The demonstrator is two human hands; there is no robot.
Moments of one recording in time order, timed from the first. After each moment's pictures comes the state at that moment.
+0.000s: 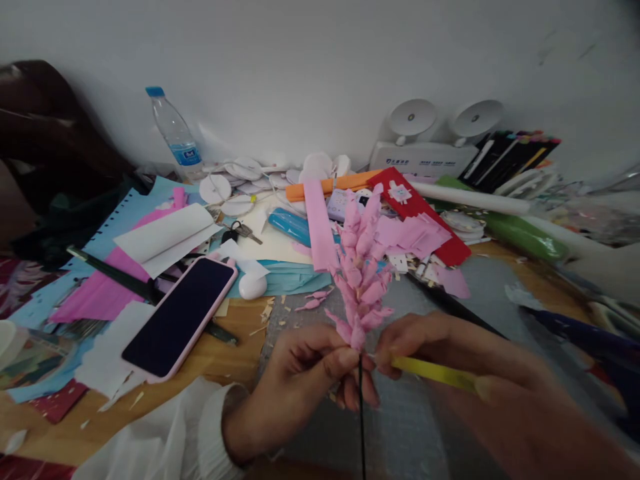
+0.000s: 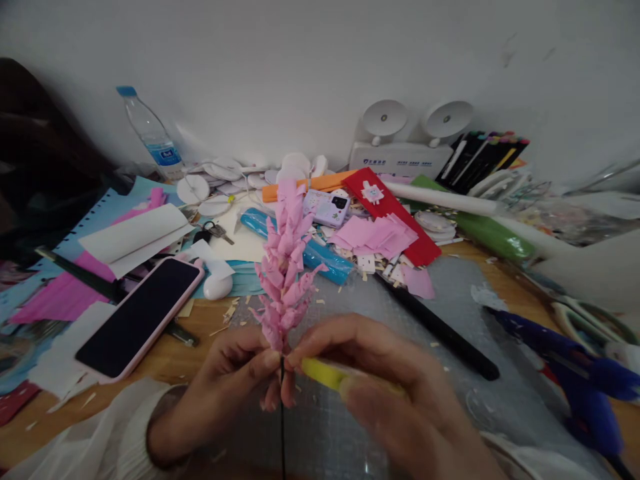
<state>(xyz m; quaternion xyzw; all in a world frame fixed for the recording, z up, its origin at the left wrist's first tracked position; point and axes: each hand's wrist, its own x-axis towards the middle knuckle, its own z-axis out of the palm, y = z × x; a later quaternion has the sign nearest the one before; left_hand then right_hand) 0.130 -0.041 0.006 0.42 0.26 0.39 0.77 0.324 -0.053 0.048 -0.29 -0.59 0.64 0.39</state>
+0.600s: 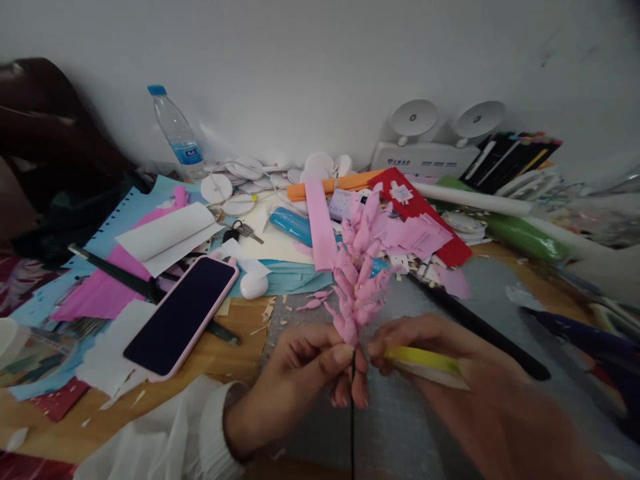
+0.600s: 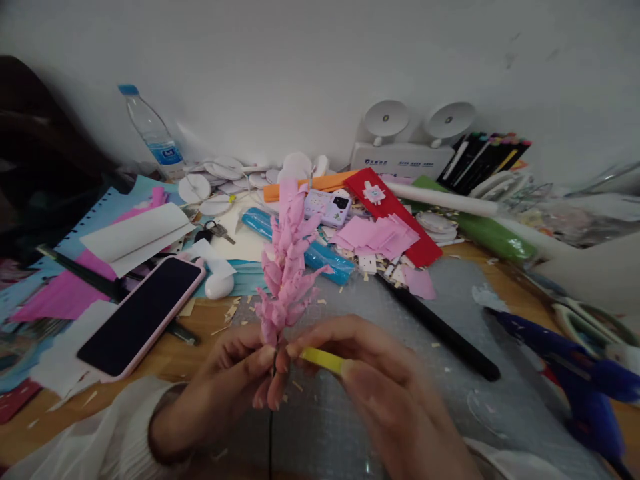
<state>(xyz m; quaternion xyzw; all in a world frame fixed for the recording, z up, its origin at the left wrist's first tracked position) 0.128 -0.040 0.002 0.37 0.24 0.39 0.81 0.312 -0.053 0.036 -0.28 -0.56 0.63 0.46</state>
